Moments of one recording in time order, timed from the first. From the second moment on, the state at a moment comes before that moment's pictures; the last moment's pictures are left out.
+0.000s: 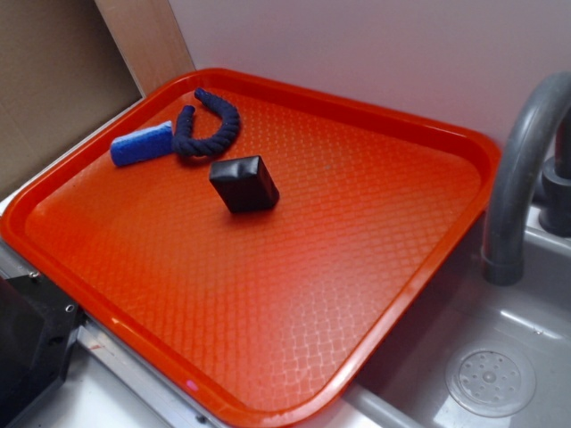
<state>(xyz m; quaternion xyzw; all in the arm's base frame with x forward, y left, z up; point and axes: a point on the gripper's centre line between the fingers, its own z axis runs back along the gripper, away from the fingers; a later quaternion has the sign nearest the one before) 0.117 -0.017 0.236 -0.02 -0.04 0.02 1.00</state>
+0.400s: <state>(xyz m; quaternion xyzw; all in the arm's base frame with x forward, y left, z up) 0.116 -0.018 0.231 -0.02 -0.04 0.01 1.00</state>
